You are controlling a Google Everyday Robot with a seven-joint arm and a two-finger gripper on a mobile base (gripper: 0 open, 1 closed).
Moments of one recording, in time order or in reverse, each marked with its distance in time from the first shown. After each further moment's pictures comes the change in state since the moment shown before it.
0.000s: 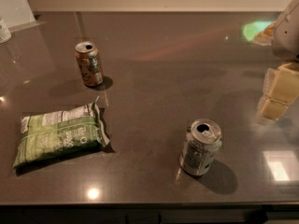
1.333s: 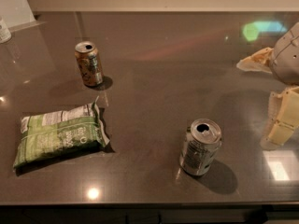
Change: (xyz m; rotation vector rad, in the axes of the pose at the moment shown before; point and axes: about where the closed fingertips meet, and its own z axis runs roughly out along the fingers) arm -0.006 0.044 0.022 -0.199 -0.199 -0.102
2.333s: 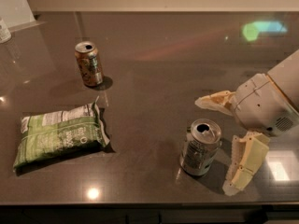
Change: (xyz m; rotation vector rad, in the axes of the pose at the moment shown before) arm -0.046 0.066 0.069 -0.172 -0.280 -0.069
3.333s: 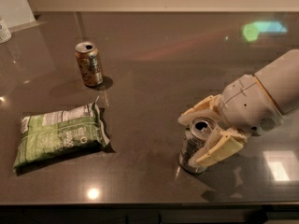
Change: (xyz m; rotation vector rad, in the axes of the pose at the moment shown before) arm -0.021 -0.007 0.017 0.000 -0.098 -0.031
